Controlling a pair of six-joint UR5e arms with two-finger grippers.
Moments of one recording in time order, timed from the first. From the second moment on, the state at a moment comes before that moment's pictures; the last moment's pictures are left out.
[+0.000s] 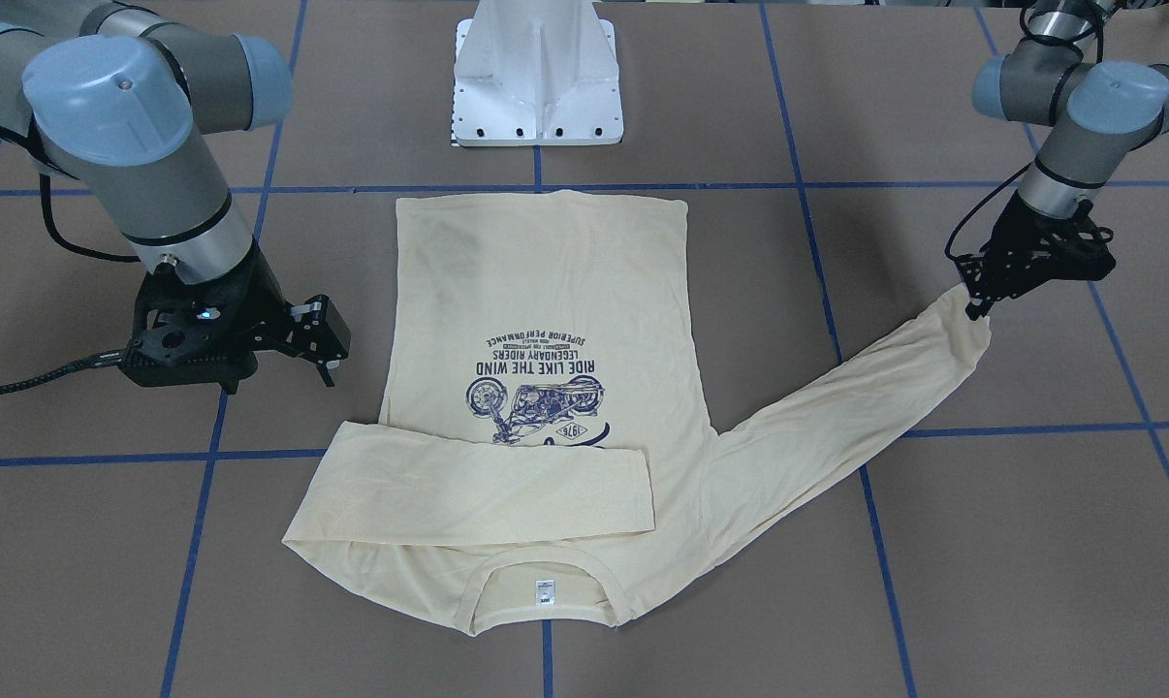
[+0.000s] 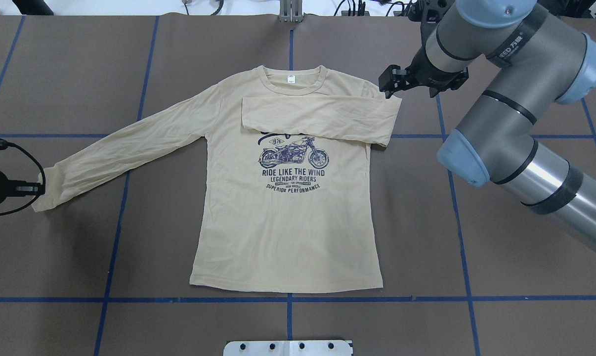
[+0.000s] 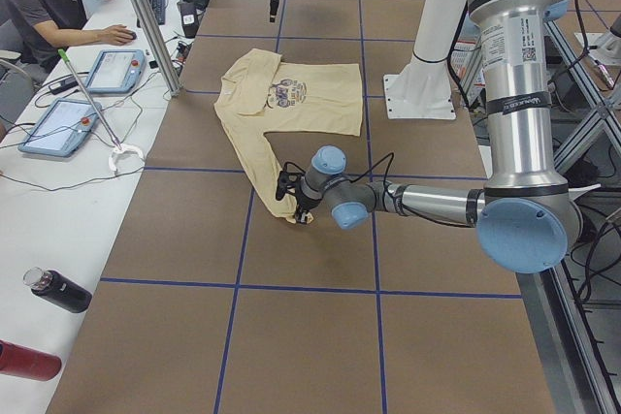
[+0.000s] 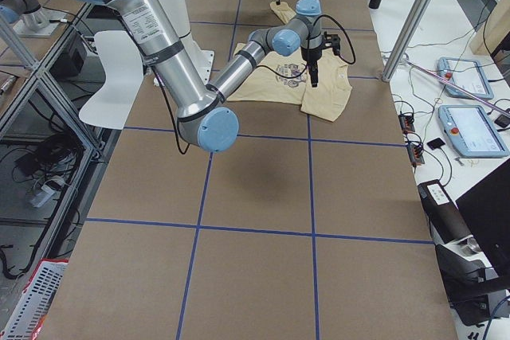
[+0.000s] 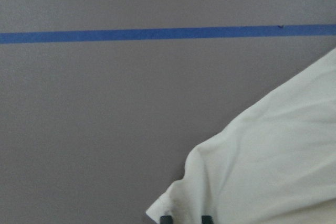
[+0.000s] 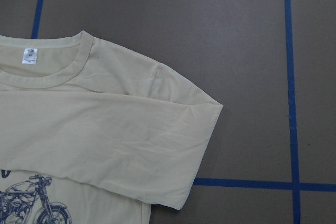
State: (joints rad) left arm -0.81 -1.41 -1.69 -2.48 -1.89 -0.99; right arm 0.88 -1.00 1.75 -1.59 1.98 0.91
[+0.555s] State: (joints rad) left arm -0.85 -1.62 -1.73 -2.29 -1.98 -0.99; right arm 0.91 -1.02 1.77 -1.68 1.99 0.82
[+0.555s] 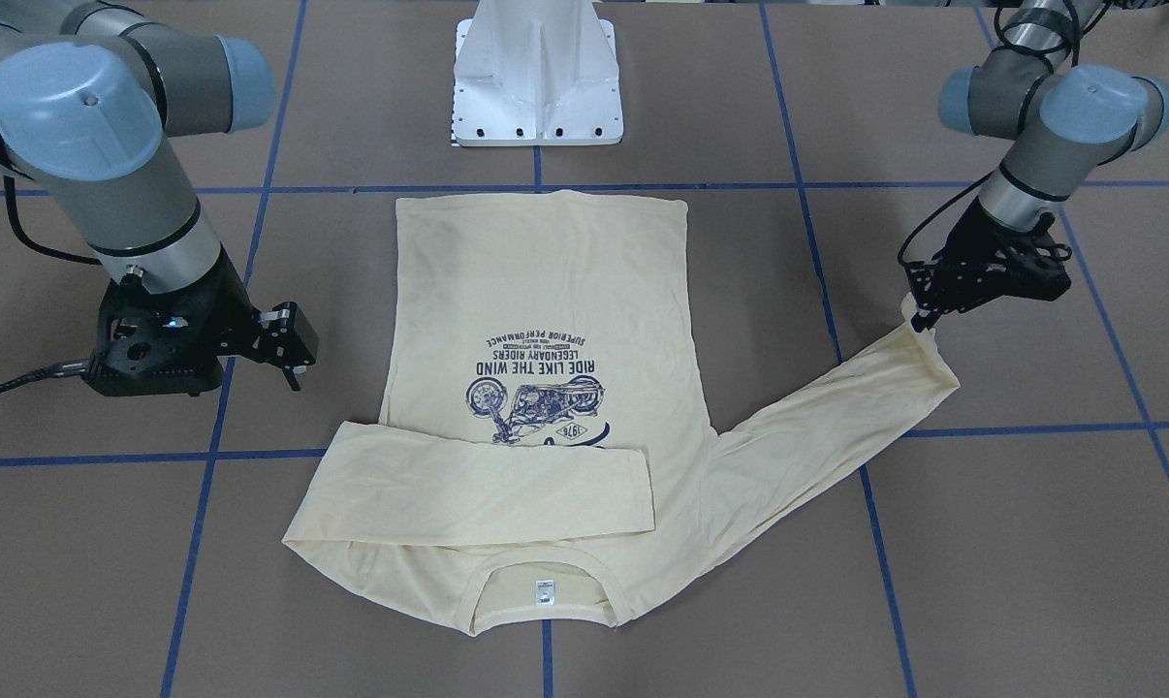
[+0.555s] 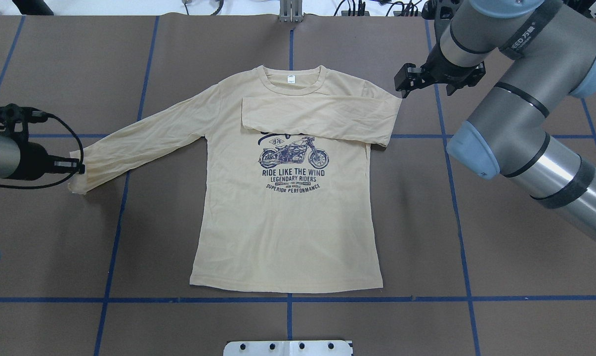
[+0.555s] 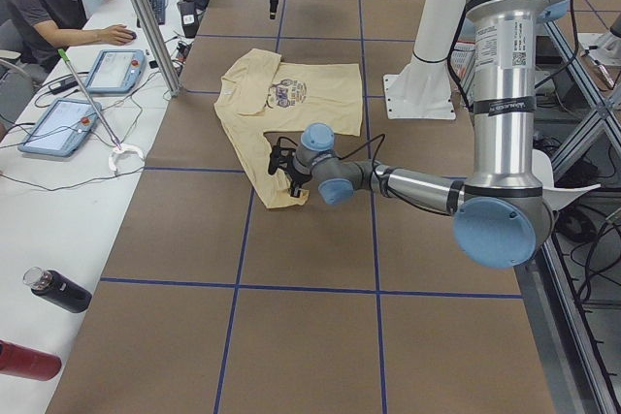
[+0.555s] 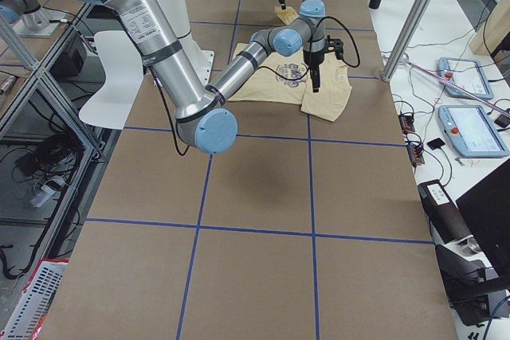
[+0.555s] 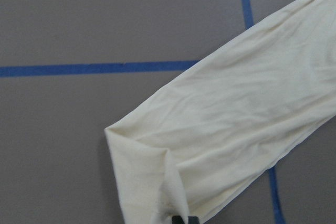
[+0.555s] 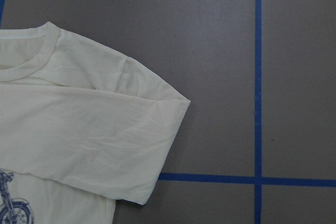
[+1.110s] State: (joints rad) left arm -0.96 -1.98 -1.71 -2.01 -2.16 -1.06; right arm 0.96 -1.16 1.87 -1.70 2.01 0.72
